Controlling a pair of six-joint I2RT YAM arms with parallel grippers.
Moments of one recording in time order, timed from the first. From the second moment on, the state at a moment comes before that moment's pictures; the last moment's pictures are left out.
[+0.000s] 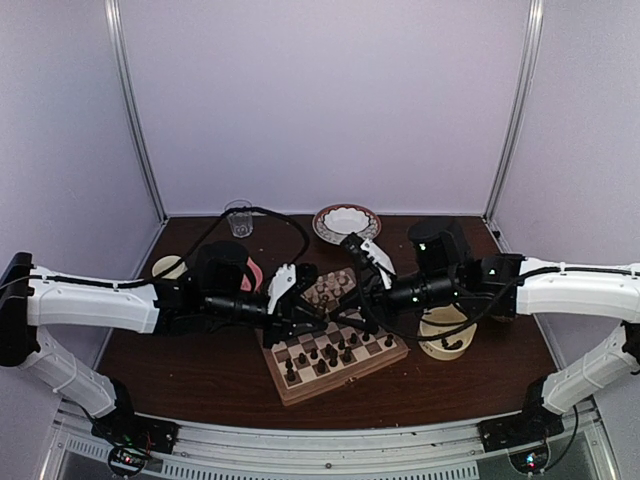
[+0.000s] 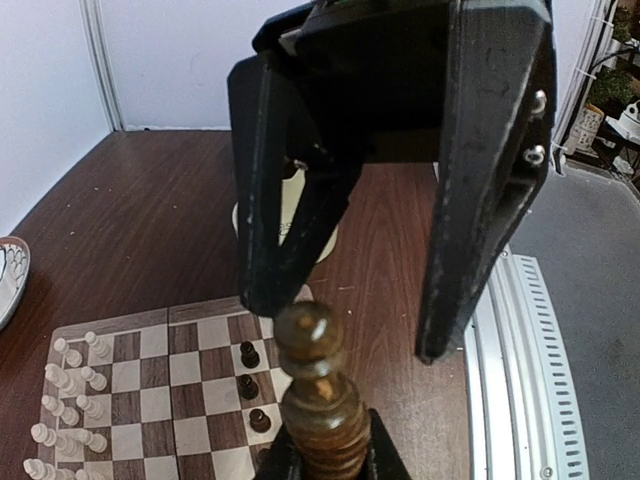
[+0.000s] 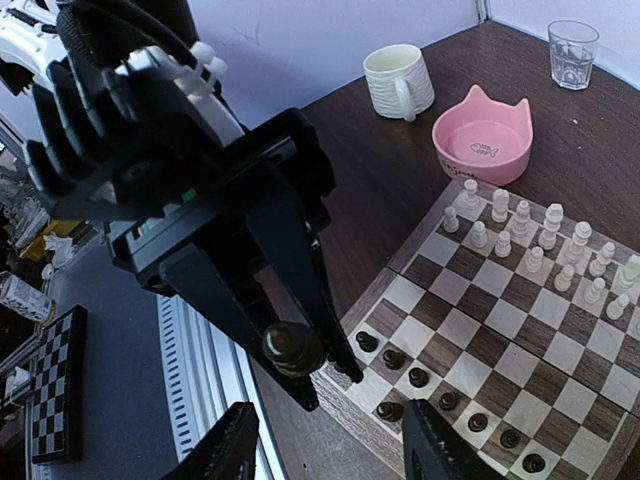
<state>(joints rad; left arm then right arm) -0.98 1.40 0.80 0.22 0.47 0.14 0.99 1.33 0.98 -0.14 -0.35 0.24</state>
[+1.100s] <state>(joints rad) -1.02 1.42 0.84 0.10 0.50 0.18 0.99 1.32 0.96 -0.08 -0.47 0.20</state>
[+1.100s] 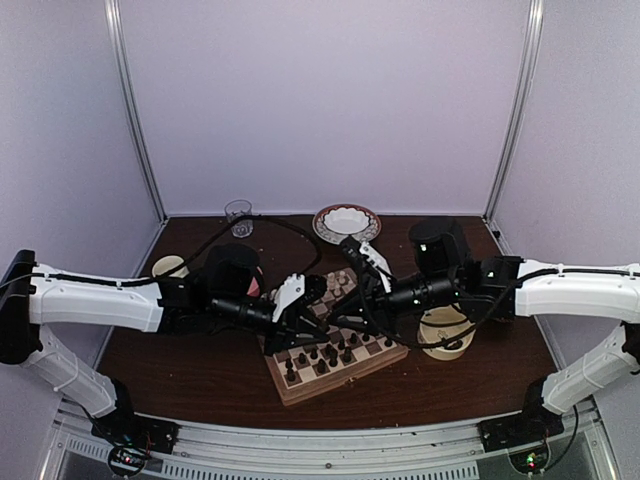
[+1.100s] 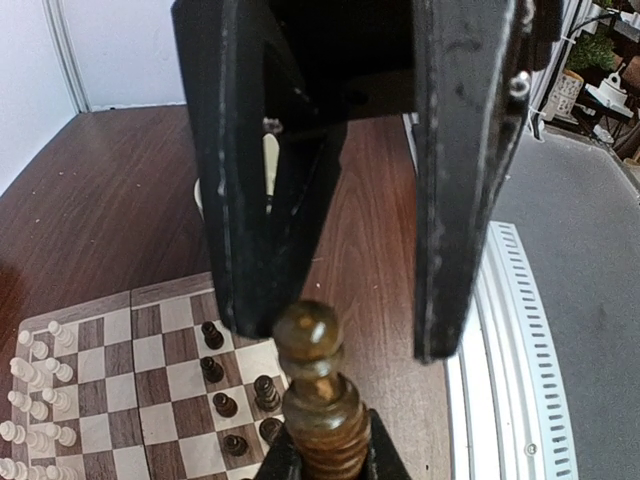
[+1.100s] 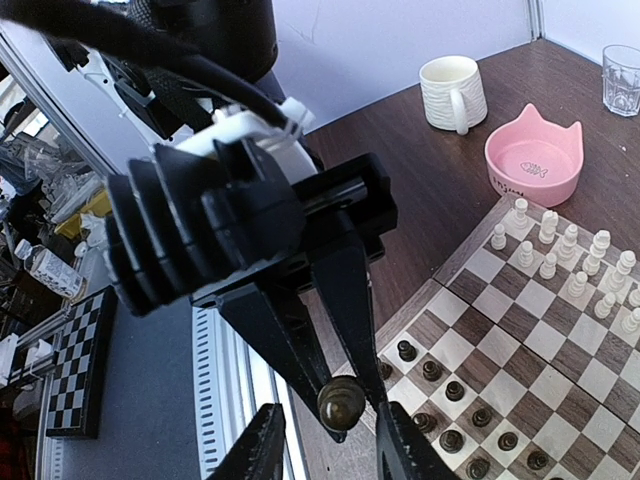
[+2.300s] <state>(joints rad) -1.02 1.43 0.85 0.10 0.38 0.14 0.99 1.29 0.89 -0.04 -0.24 0.21</state>
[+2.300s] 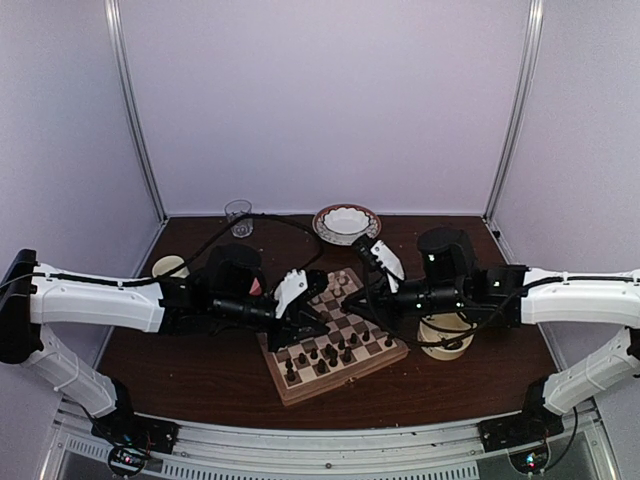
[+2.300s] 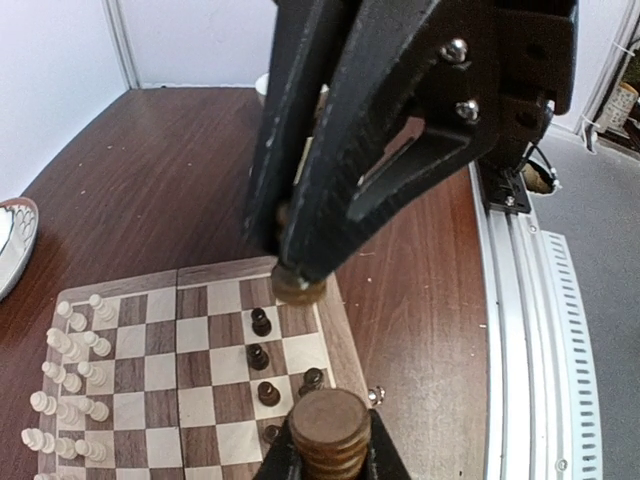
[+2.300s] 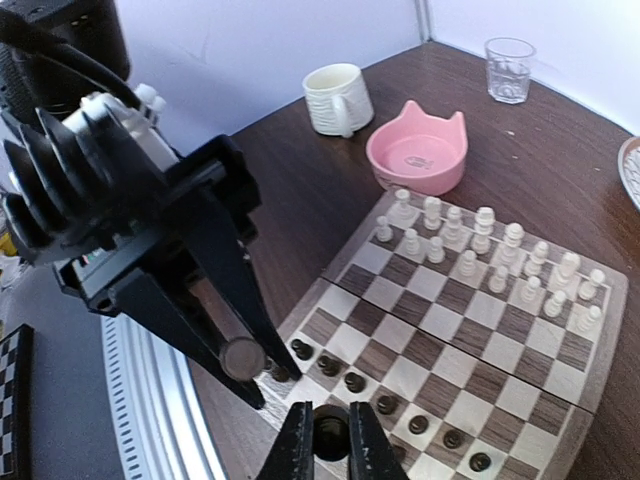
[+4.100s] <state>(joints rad) -1.02 1.38 0.80 0.14 0.06 0.03 0.86 1.62 0.95 -0.32 0.05 0.24</state>
